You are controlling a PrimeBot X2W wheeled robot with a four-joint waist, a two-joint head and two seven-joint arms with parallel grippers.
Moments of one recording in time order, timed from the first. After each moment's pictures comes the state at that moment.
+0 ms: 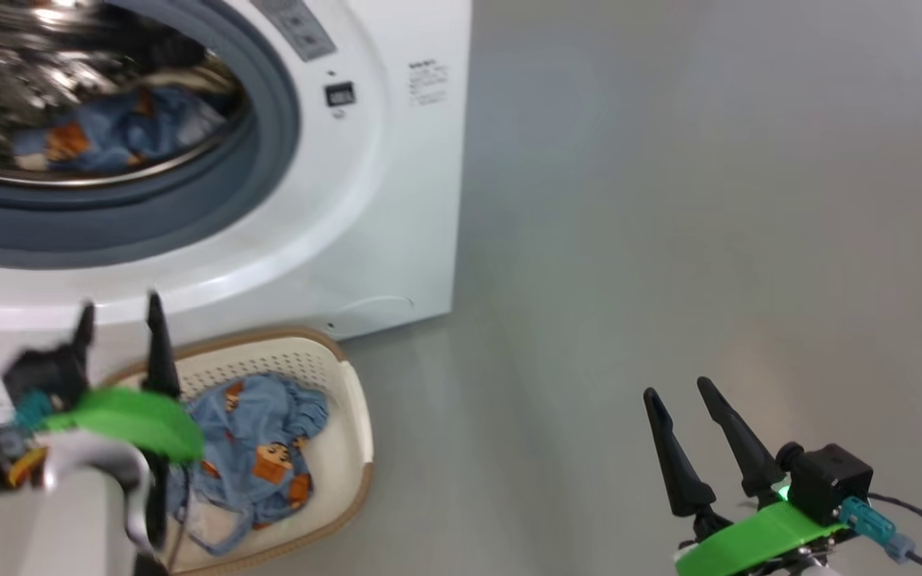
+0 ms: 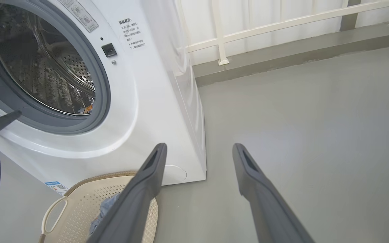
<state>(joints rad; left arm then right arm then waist) -0.49 0.06 0.11 0.59 -0.13 -0.02 -0.26 -0.08 -0.08 0.16 0.16 0.34 0.12 -0.26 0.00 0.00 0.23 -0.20</state>
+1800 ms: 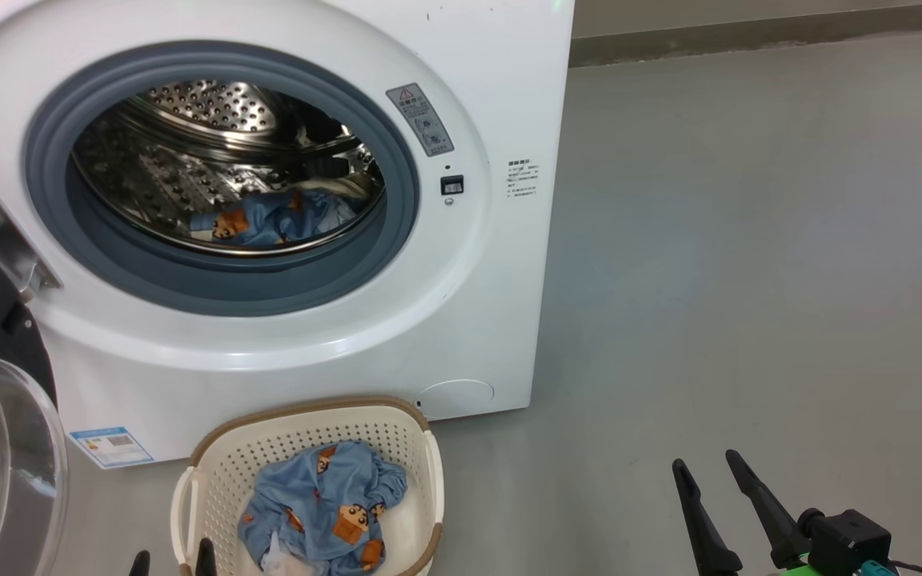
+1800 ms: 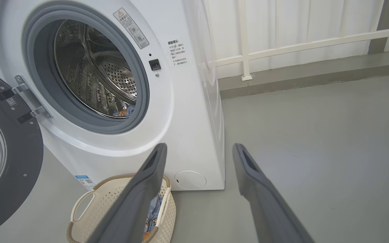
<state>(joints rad) 0.23 0.04 0.01 0.07 -0.27 0.14 -0.26 0.07 -0.10 0.12 0.16 0.32 0.12 -0.26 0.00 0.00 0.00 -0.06</state>
